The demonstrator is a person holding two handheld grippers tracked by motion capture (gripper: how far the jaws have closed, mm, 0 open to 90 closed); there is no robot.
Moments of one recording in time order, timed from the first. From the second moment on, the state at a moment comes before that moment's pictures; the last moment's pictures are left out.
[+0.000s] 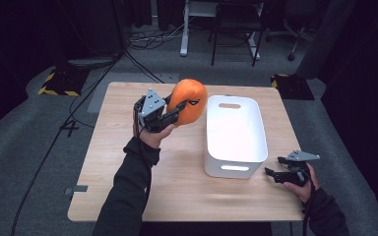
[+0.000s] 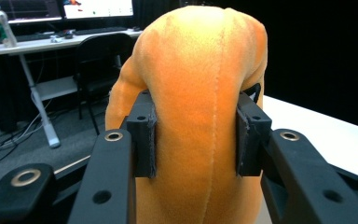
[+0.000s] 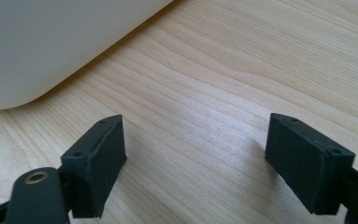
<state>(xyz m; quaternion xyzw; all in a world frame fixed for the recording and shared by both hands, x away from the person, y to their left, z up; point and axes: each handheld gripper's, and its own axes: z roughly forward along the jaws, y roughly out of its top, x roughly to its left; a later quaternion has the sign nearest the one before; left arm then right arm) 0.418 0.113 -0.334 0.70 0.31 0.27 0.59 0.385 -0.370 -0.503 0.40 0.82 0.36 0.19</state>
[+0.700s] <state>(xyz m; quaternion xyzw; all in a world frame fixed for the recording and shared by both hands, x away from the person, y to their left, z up) 0.414 0.069 -0.323 0.71 0.27 0.25 0.61 0.385 -0.370 -0.503 0.40 0.82 0.36 0.19</state>
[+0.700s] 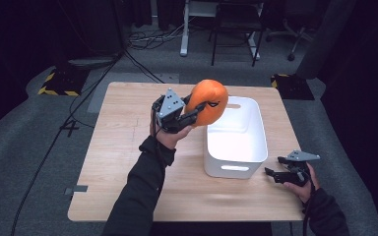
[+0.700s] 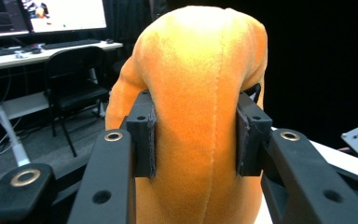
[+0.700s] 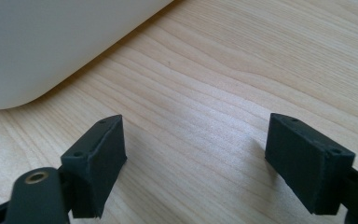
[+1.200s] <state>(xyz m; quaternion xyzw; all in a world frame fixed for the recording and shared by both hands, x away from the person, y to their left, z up) 0.418 0.039 -0.335 0.73 0.24 0.22 0.60 0.385 -0.370 -0.503 0.40 0.82 0.36 0.19</state>
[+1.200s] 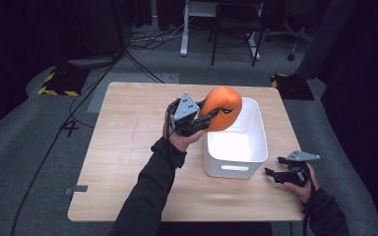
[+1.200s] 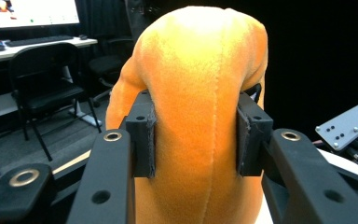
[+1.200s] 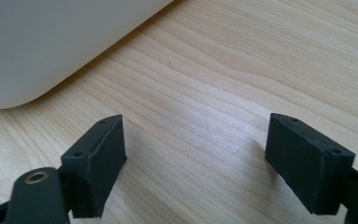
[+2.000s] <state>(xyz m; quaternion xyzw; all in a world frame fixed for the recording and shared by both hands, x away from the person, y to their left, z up) 0.422 -0.006 -0.360 0.78 0.20 0.17 0.57 0.385 -0.370 -0.503 0.40 0.82 0.36 0.19</state>
